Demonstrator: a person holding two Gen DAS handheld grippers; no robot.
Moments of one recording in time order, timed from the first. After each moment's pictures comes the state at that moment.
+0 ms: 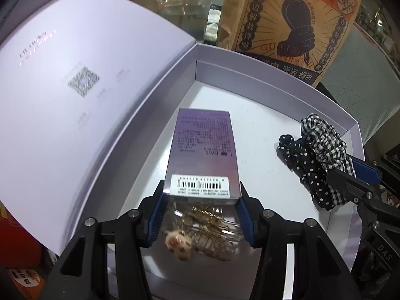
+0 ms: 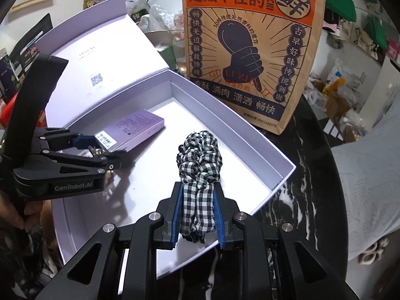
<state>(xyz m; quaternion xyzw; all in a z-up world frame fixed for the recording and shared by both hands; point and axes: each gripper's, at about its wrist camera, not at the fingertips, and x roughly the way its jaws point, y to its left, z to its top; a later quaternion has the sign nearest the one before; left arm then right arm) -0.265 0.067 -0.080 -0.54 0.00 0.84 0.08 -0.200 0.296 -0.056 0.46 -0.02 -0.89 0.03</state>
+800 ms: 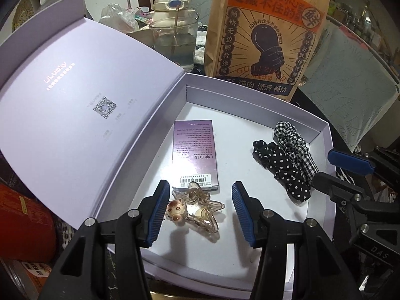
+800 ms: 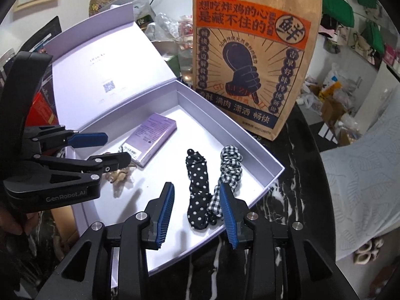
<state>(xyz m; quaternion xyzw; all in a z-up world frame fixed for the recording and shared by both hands) -0.230 0.074 -0.039 -0.50 0.03 0.86 0.08 -0.181 0.285 -0.030 0.46 -0.01 -0.89 0.03</state>
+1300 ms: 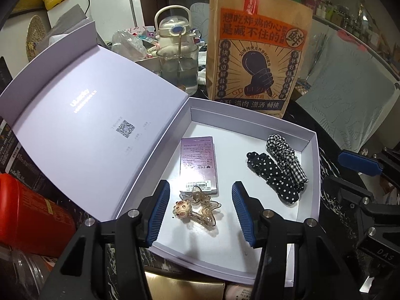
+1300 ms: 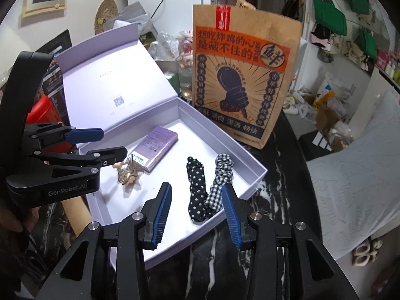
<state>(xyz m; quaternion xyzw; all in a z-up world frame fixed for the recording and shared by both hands) -0.216 0.082 -0.003 -0.46 0.05 0.88 0.06 -0.153 0.285 0.000 0.42 -0.01 -0.91 0.02</state>
